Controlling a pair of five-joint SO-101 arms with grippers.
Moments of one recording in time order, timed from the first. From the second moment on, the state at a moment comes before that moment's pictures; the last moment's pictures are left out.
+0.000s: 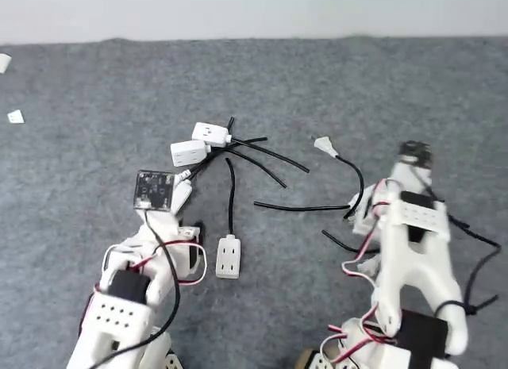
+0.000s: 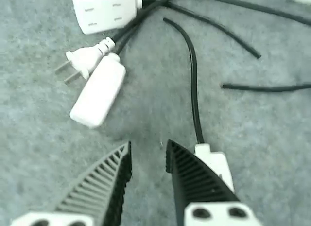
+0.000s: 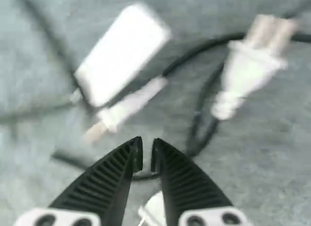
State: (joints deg) left arm 10.1 -63.5 81.3 46.9 14.7; right arm 11.7 -13.1 48.0 52.2 0.3
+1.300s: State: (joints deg) left arm 5.6 -19.4 58.9 41.6 16.9; right arm 14.0 -40.1 66.0 57.1 5.2
